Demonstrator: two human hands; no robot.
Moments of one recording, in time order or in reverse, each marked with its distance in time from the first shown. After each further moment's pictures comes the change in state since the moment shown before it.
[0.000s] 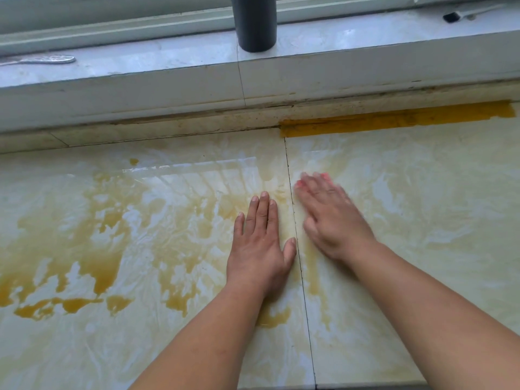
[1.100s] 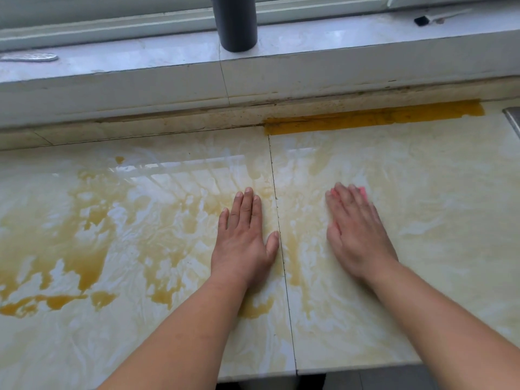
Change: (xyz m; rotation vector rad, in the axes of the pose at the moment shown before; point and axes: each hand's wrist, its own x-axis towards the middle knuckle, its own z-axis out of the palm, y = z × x) left_hand 0.001 -0.001 0.000 0.004 0.009 -0.005; right_hand -0.066 0.038 -0.007 -0.046 -0.006 0.220
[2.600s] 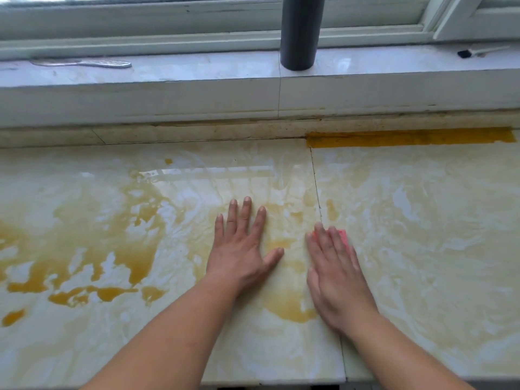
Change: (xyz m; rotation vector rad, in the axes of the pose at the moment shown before) left_hand -0.021 -0.097 -0.014 0.055 -0.065 0.019; right_hand -0.042 -0.118 0.053 0.005 0.008 -0.088
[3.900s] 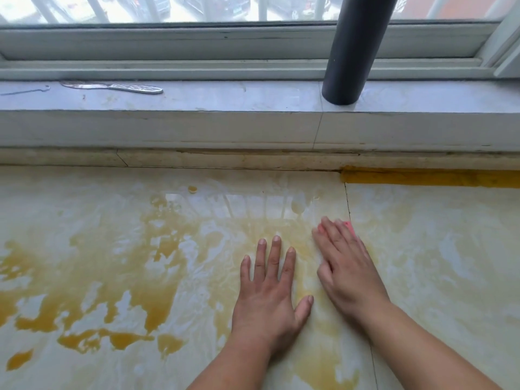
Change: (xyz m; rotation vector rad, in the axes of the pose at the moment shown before) left_hand 0.001 0.004 0.000 -0.078 0.046 0.024; right_hand 0.113 -0.016 -0.024 0.067 0.013 -0.106
